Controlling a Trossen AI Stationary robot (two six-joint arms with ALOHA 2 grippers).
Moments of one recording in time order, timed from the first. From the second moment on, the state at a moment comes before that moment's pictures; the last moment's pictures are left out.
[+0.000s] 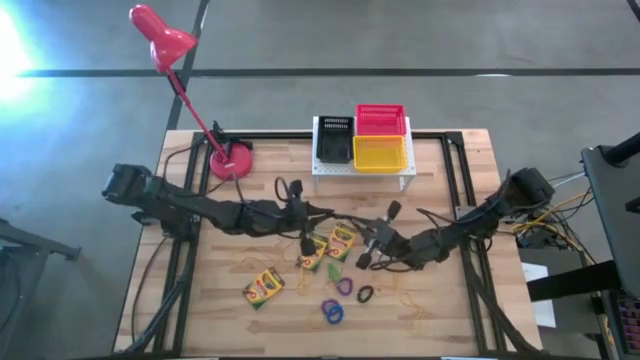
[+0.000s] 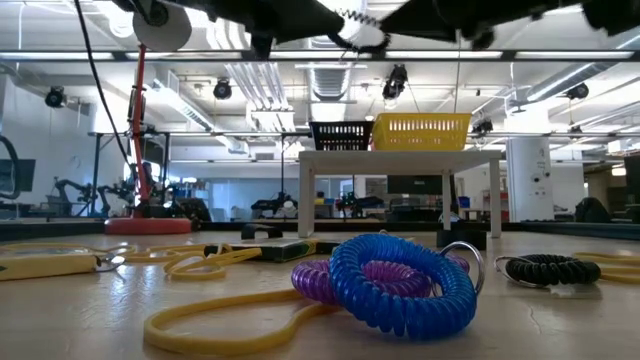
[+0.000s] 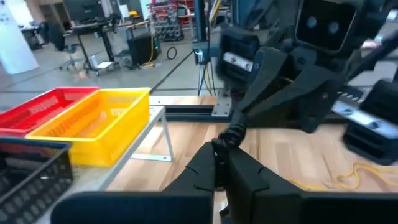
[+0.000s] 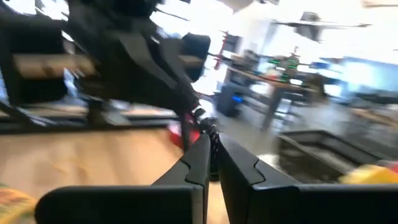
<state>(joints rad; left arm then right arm) -0.18 1.49 0.87 0.46 -0.40 0.04 0.47 1.54 0.65 0.98 1.06 -0.27</state>
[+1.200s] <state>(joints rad) 0.43 2.33 2.31 -0.46 -0.24 0.27 0.61 1.36 0.43 0.63 1.36 0.16</state>
